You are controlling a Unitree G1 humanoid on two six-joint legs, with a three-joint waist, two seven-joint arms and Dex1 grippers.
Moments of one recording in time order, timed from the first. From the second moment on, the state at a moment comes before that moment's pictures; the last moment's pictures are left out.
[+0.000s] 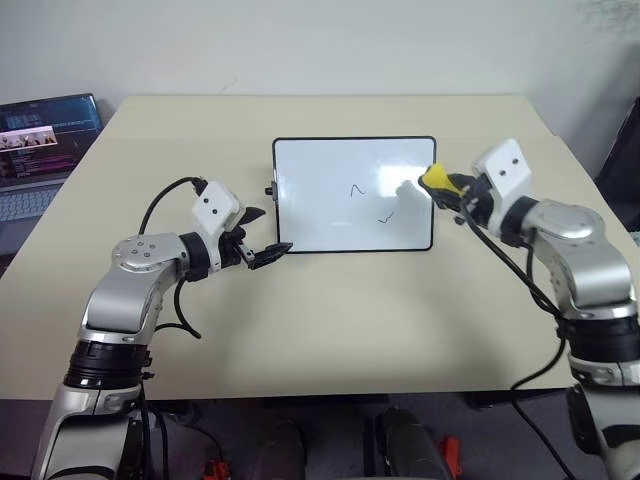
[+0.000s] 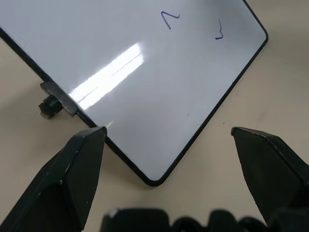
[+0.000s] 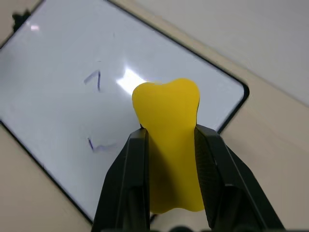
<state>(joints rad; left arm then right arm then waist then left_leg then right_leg) -0.48 0.68 0.02 -0.03 -0.29 0.48 -0.86 -0.71 -0.53 0.02 -0.08 0.14 0.58 0.62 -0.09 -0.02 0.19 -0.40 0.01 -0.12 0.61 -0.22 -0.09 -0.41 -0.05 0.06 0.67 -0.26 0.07</state>
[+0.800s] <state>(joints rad) -0.37 0.59 0.04 0.06 -0.26 0.23 -0.84 -1.02 -0.25 0.23 0.51 -0.09 0.36 0.46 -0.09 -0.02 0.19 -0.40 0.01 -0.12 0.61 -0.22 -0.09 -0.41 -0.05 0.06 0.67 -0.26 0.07</state>
